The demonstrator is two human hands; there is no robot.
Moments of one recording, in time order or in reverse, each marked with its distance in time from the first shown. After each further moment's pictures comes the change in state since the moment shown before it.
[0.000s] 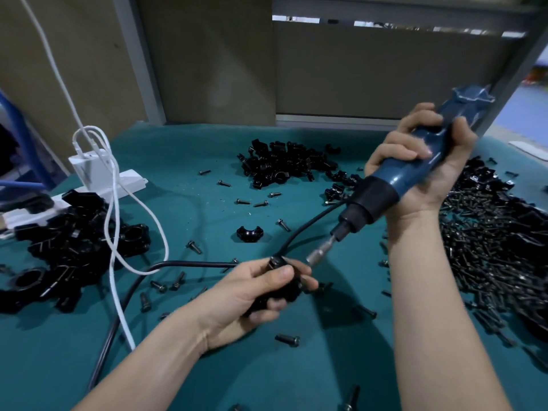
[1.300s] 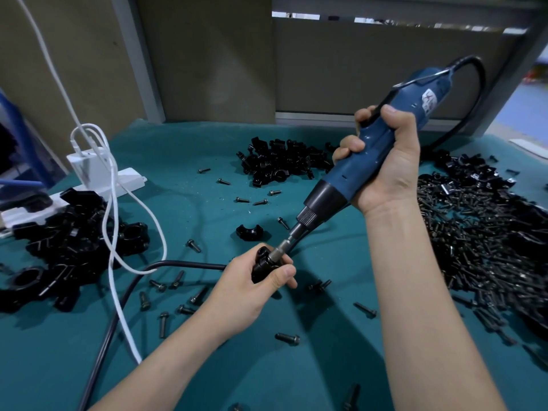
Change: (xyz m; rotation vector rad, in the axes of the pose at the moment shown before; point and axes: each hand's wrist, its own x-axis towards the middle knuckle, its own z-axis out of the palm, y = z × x) left_hand 0.010 -0.012 -0.003 0.652 0.348 0.389; right_hand 0.007 0.036 0.004 -0.514 0.225 -0.114
